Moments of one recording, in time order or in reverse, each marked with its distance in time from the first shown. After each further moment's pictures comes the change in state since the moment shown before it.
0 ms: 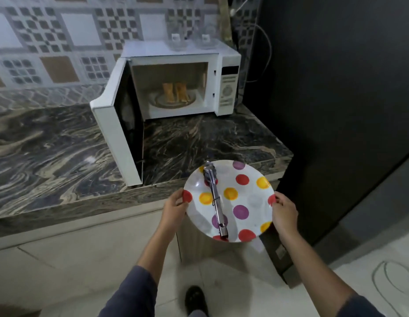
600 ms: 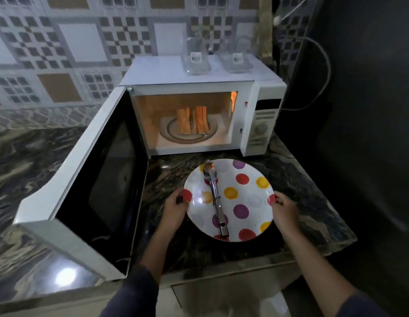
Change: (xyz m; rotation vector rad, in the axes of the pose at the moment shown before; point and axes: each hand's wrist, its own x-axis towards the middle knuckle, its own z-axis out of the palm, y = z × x) left_hand 0.258 0.048 0.002 0.032 0.160 0.056; right_hand 0.236 -0.093 0.157 -0.146 -0.110 -0.133
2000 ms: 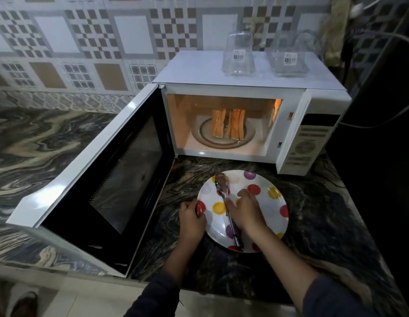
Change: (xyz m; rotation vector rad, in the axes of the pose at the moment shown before) left_hand 0.019 -0.029 0.026 0.464 0.301 -0.123; right_hand 0.028 -0.051 0.111 -0.405 -0.526 -0.379
